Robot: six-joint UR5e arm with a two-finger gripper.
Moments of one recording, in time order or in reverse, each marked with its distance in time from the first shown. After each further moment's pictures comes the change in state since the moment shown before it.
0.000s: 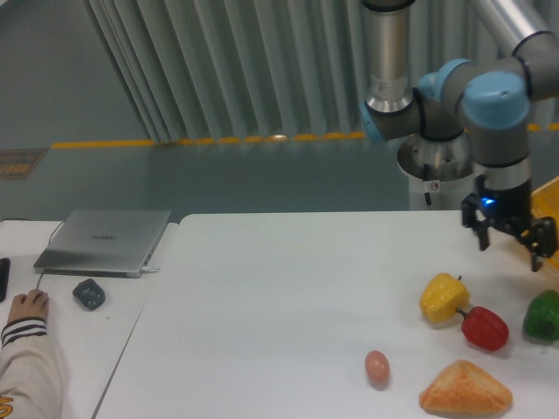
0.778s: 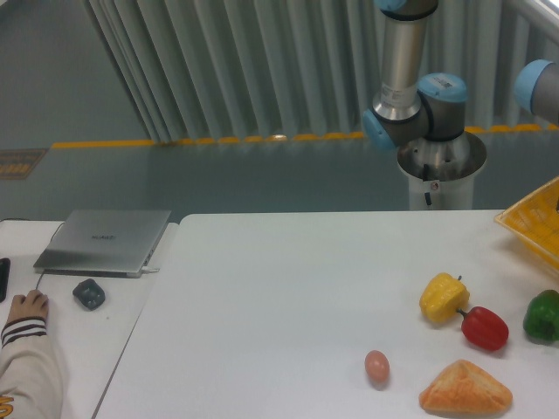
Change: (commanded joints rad) arm 0.112 -0.061 -0.003 -0.034 0.008 0.450
